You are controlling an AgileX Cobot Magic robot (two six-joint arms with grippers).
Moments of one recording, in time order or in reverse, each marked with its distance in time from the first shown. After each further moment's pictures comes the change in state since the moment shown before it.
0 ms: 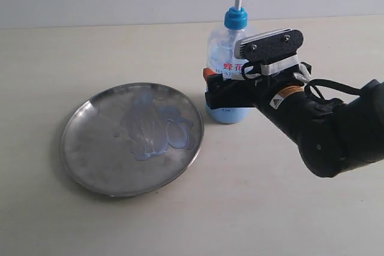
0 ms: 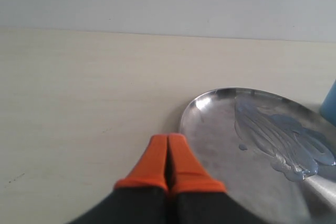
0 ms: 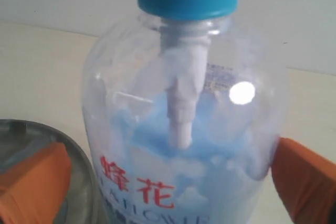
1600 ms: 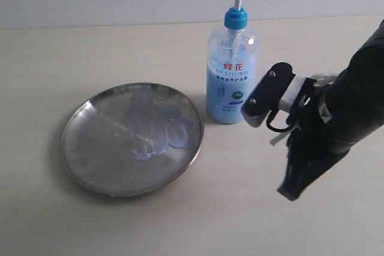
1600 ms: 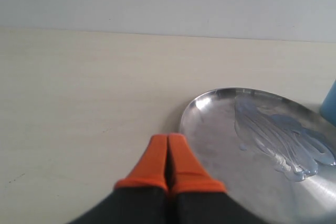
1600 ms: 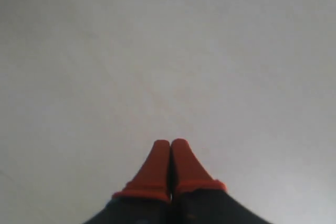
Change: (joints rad) left arm 0.000 0.000 0.000 0.000 0.000 0.000; right arm 0.000 -0.409 -0.143 -0.519 1.623 -0.020
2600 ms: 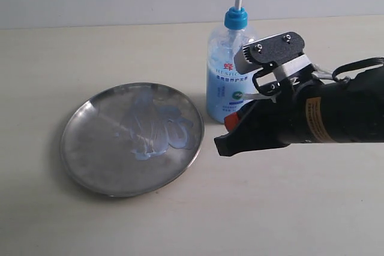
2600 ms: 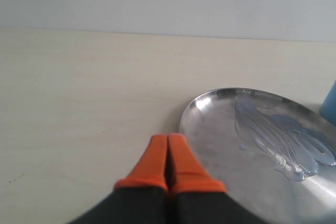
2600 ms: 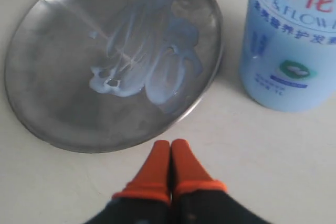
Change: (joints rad) left arm 0.000 0.000 0.000 0.000 0.000 0.000; right arm 0.000 -0.045 0.152 -1.556 -0.839 2.040
